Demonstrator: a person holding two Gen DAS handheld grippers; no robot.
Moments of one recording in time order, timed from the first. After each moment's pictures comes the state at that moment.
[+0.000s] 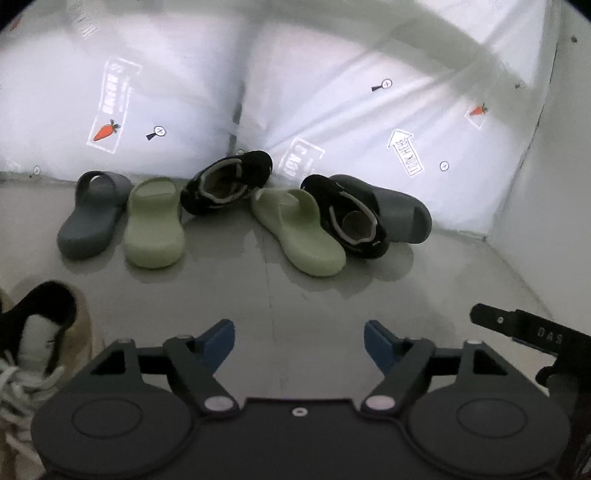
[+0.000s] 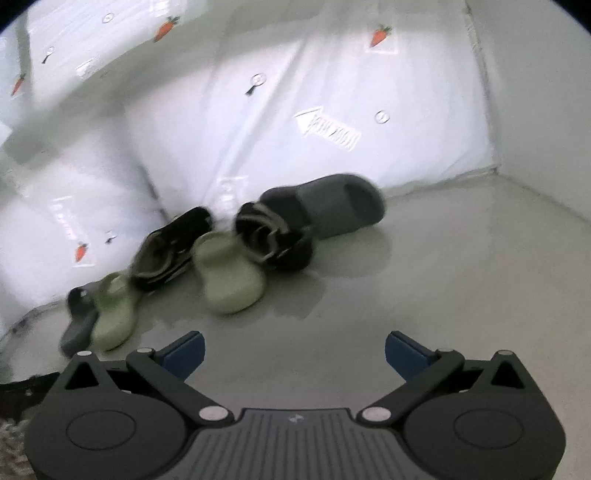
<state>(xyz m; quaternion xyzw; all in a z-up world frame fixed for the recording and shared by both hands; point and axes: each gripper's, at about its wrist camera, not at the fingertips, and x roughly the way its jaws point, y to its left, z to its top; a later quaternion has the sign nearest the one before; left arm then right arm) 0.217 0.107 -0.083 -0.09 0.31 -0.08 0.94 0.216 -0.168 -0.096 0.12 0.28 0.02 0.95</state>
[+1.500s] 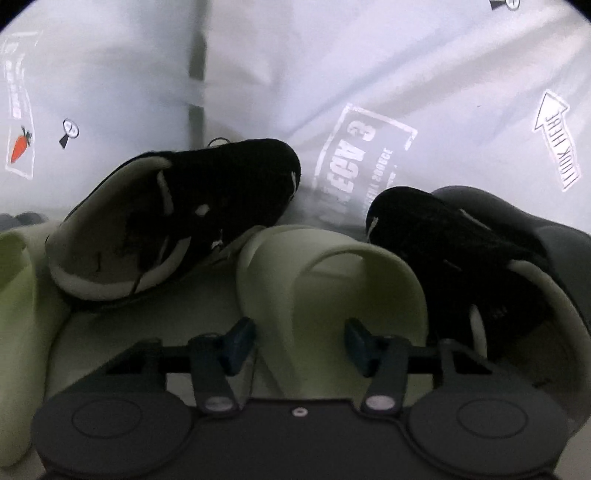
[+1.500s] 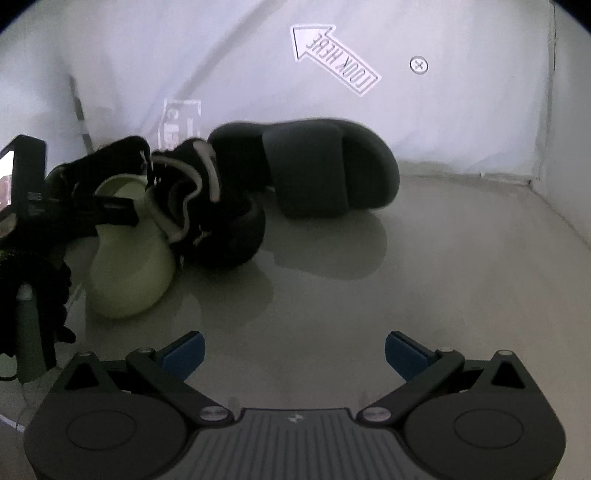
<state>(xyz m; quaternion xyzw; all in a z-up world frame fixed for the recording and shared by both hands) 0.541 0.050 -0.193 -0.06 0.30 0.01 0.95 0.374 -0.164 -0.159 0.03 0.38 0.00 0.93</state>
